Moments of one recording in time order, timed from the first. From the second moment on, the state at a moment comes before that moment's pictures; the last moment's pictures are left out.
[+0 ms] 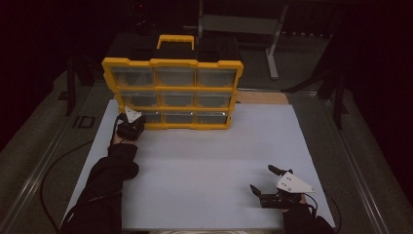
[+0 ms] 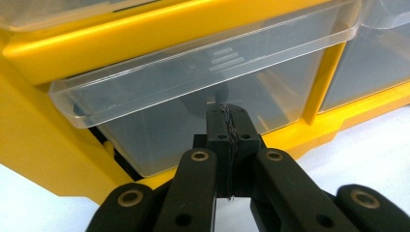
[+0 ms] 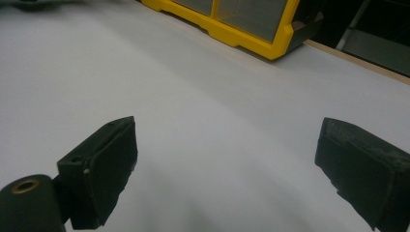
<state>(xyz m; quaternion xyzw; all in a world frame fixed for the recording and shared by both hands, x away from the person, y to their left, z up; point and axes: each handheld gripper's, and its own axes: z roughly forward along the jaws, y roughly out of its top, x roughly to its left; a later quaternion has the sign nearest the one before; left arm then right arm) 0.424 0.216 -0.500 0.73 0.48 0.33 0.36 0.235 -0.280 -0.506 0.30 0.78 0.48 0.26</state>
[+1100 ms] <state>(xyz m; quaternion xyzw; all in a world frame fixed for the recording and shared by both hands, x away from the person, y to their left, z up) 0.401 0.216 -0.491 0.73 0.48 0.31 0.36 0.235 -0.279 -0.506 0.30 0.78 0.48 0.26</state>
